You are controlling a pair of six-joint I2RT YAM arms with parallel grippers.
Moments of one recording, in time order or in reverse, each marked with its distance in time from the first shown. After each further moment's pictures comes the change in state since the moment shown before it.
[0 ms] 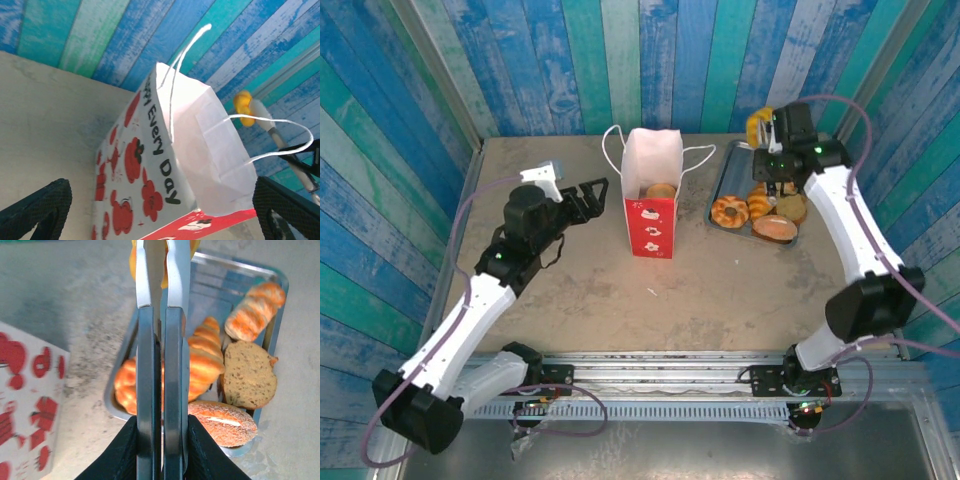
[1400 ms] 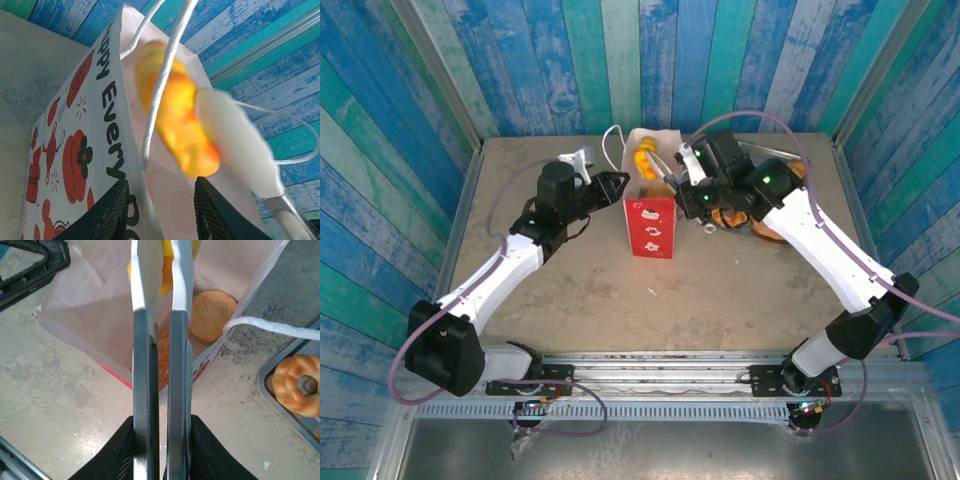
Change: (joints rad) left arm 0.000 0.302 0.083 0.168 0.205 -0.138; right arm 0.482 0.003 0.078 -0.080 -0.119 0.002
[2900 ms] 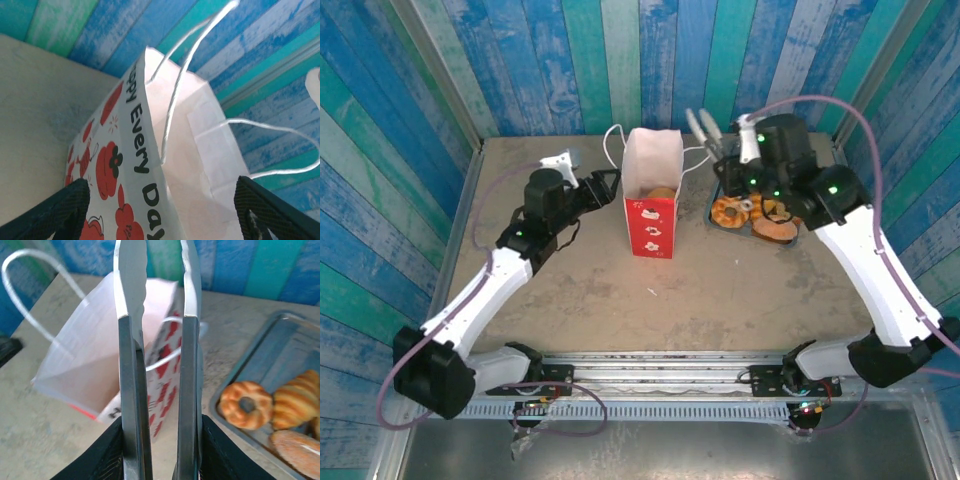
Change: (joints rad) left arm 0.000 -0.150 -0.039 -0.066 -0.158 0.062; right arm -0.174 -0.209 0.000 0.057 0.070 0.039
